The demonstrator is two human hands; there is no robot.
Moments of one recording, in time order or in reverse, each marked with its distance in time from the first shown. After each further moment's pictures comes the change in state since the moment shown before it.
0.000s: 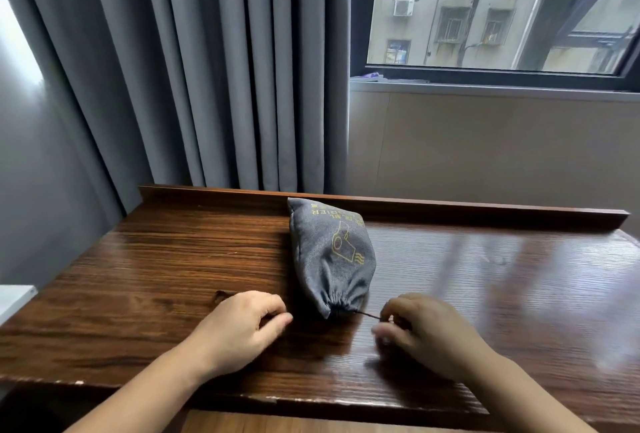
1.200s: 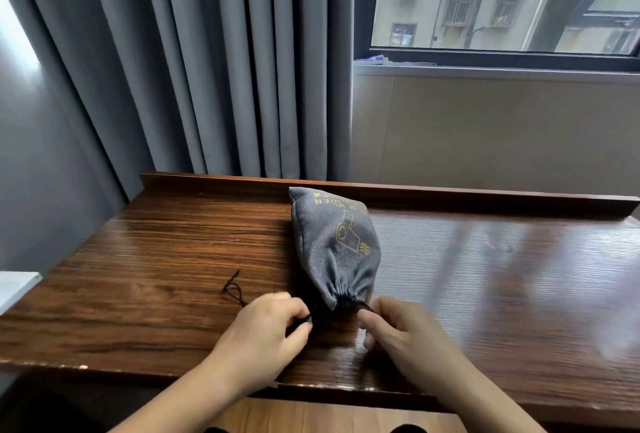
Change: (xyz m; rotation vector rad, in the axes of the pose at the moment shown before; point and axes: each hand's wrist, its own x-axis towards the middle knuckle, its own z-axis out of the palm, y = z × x) left_hand -0.011 0.043 0.018 -0.080 0.050 -0.092; right_hand -0.014 -0.060 0.004 0.584 -0.029 0.295
